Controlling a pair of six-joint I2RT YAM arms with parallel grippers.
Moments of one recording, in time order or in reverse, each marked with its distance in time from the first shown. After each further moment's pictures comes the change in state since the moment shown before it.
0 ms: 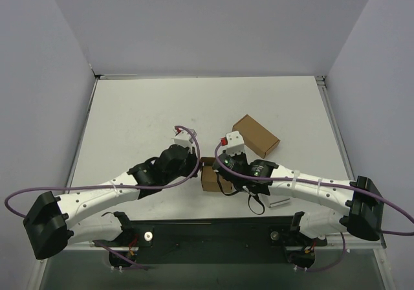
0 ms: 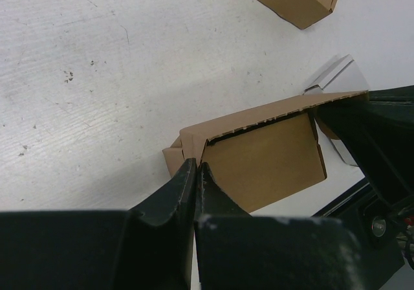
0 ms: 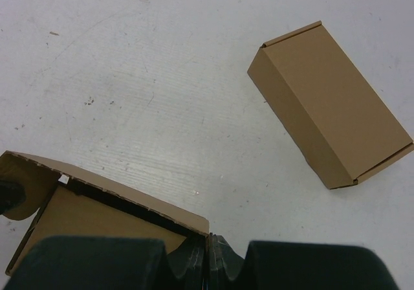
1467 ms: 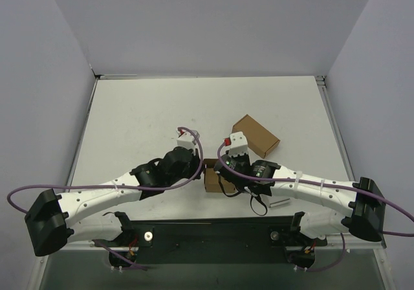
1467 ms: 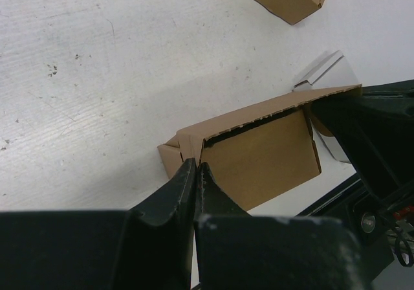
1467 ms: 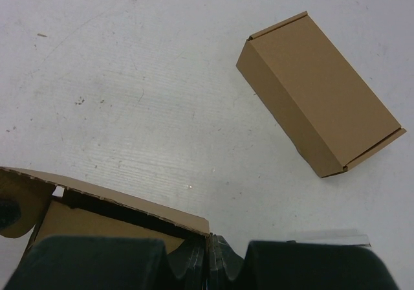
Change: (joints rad) left arm -0.051 0.015 0.027 -0.022 -0.034 -0.037; right arm 0.009 -0.018 0.000 -0.049 0.019 0.058
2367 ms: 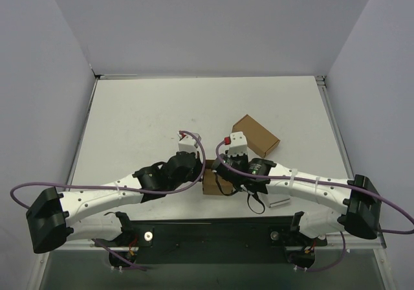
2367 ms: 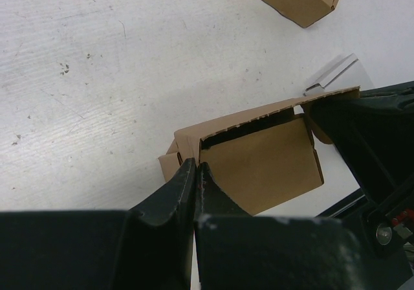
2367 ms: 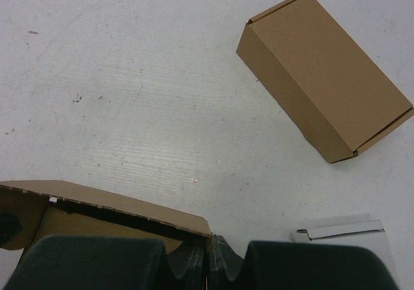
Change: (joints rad) left arm -0.063 0.009 -0.003 -0.006 -0.108 -0.013; right arm -0.003 0.038 0.022 -0.036 -0.021 0.087
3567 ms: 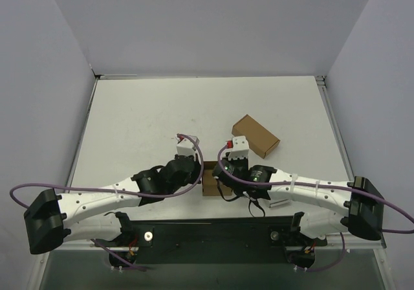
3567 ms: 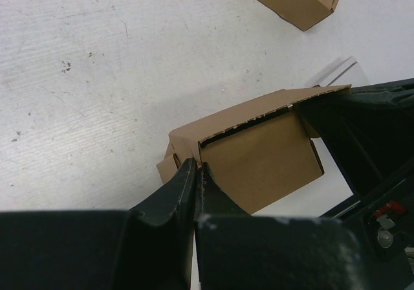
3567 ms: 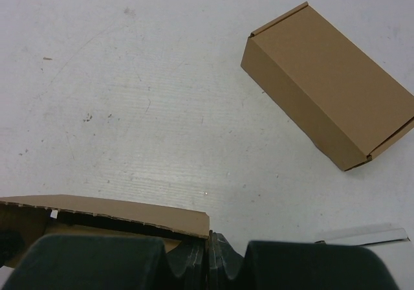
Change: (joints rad) left arm -0.024 -0.024 -0.041 0.032 -0.043 -0.013; right arm 0.023 -0.021 -0.086 0.136 0.060 0.039
